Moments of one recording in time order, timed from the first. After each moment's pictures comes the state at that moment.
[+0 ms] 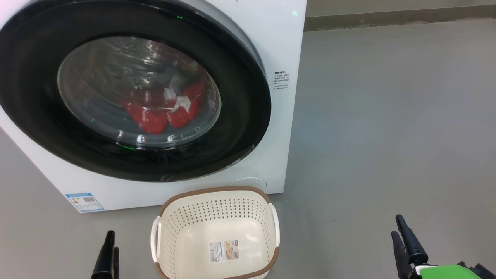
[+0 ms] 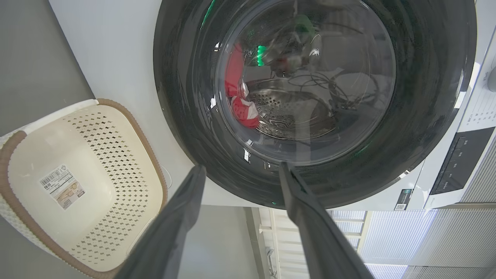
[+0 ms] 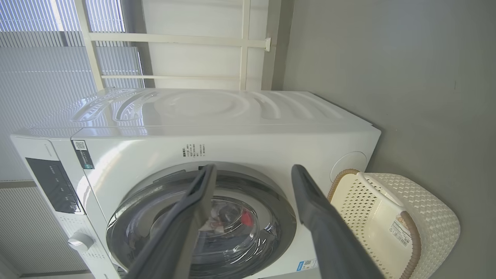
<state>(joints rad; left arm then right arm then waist) 0.00 0.01 0.01 0.29 -1.55 -0.11 0.05 -0.01 -0.03 -0.08 0.32 1.57 0.13 0.05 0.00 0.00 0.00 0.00</state>
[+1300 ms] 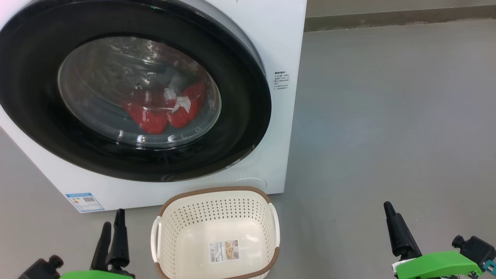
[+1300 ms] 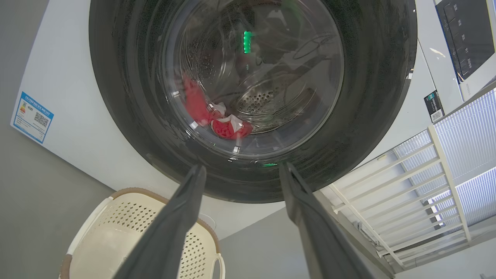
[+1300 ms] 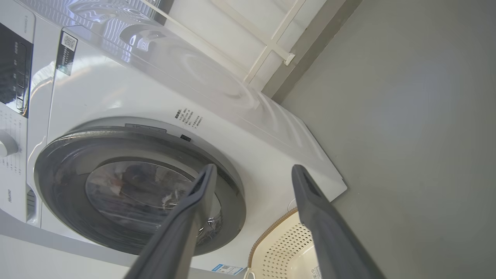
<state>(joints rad) -0.01 0.02 -0.03 0.14 -0.96 -0.08 -0.06 -0.02 -0.03 -0.05 0.23 1.03 0.13 -0.05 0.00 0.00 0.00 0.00</state>
